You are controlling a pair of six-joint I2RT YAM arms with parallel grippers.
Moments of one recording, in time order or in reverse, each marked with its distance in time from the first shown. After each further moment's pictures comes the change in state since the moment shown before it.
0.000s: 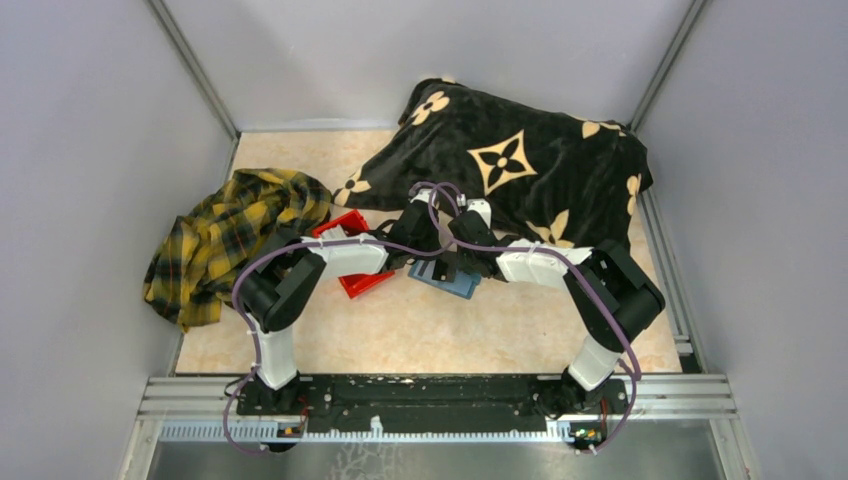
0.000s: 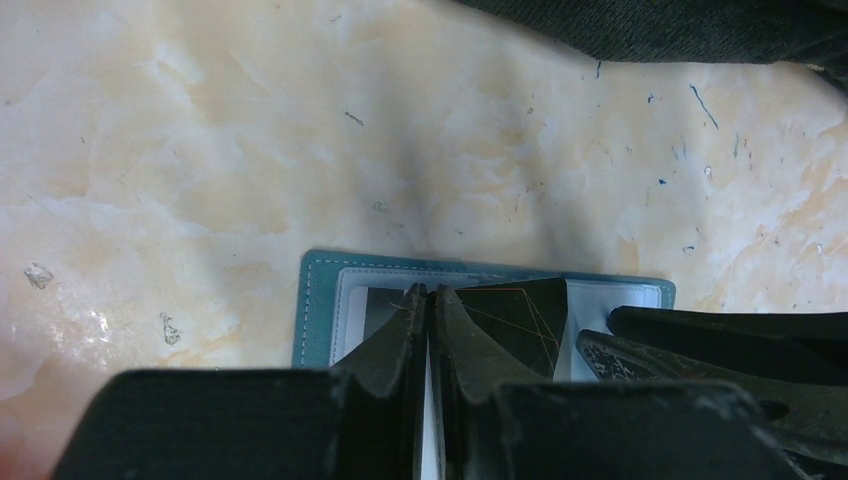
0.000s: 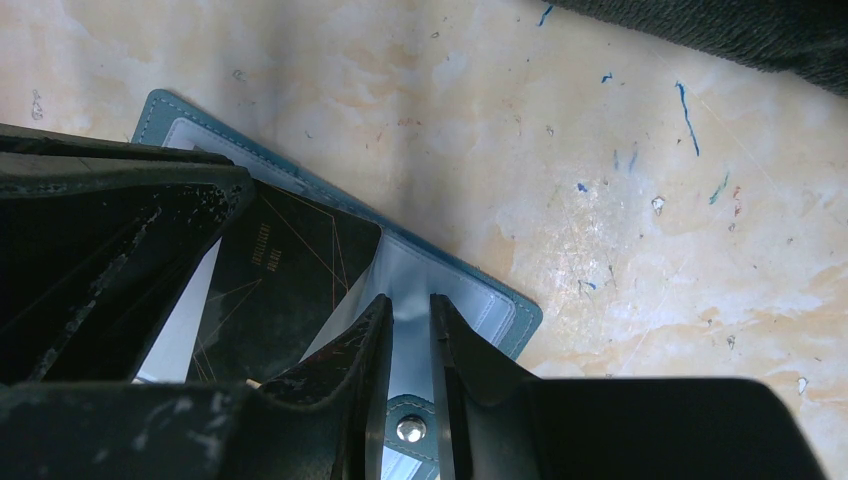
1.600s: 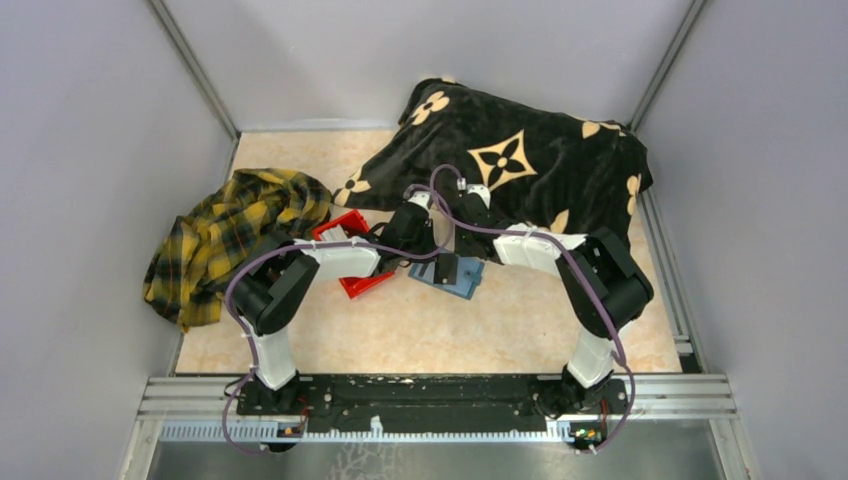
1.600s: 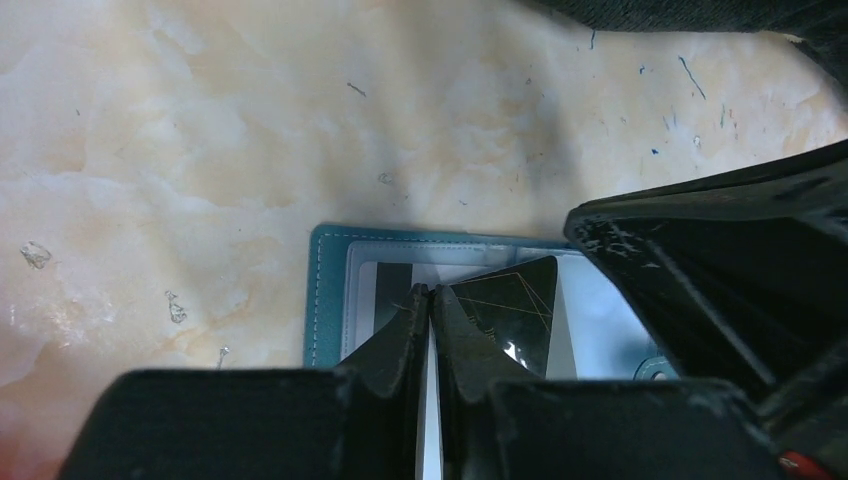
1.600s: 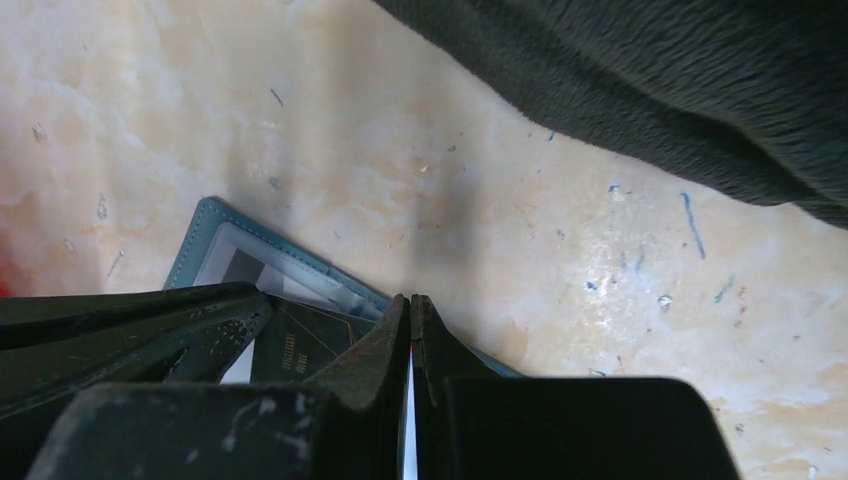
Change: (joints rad) left arm 0.024 -0.042 -0.074 0.053 0.067 0.010; right arm -0.063 0.069 0.127 -0.004 -0.061 -0.010
